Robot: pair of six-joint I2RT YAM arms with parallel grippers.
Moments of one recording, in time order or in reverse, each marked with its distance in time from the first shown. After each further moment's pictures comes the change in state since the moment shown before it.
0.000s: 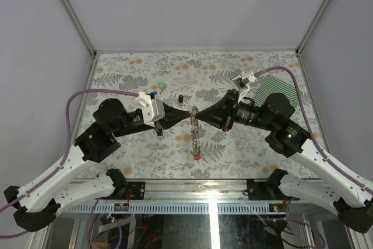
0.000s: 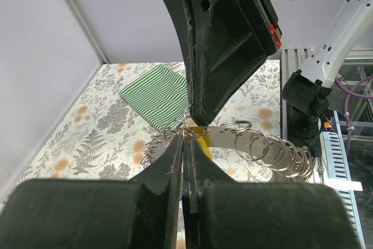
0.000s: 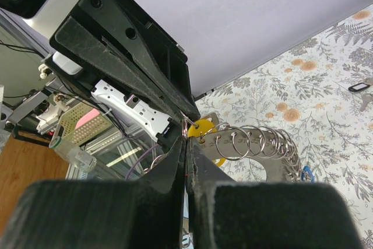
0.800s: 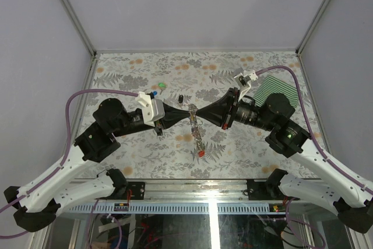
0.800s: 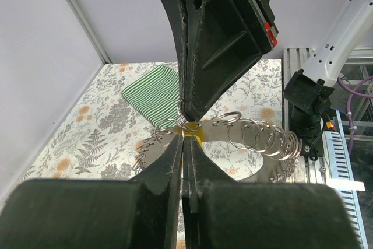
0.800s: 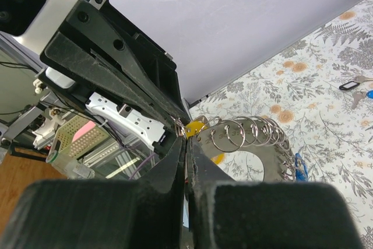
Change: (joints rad) left arm 0.001 0.000 0.000 0.000 0.012 0.000; right arm 0.000 -0.001 0.000 -0.004 0.058 0.022
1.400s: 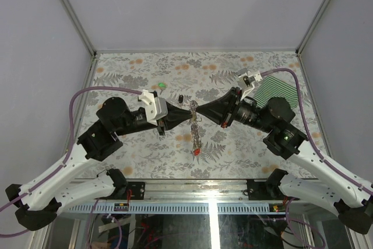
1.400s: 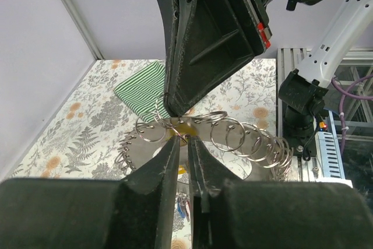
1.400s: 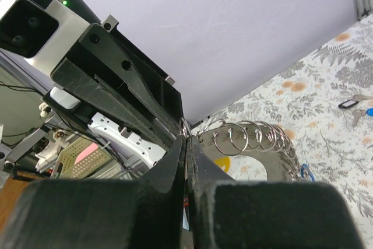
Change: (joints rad) left arm 0.000 0.023 0.000 0.008 0.002 -0.023; right arm 0.000 -0.011 -0.060 0.129 0.056 0.061
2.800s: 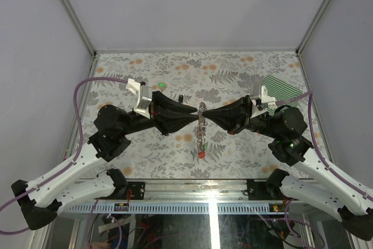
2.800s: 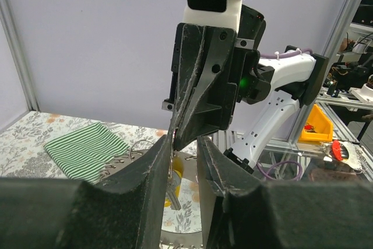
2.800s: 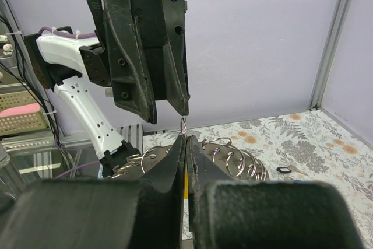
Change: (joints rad) left arm 0.000 0.007 -0.136 0.504 0.040 -0.470; right arm 0.000 -0.105 -0.094 0.174 -0.119 -0.399
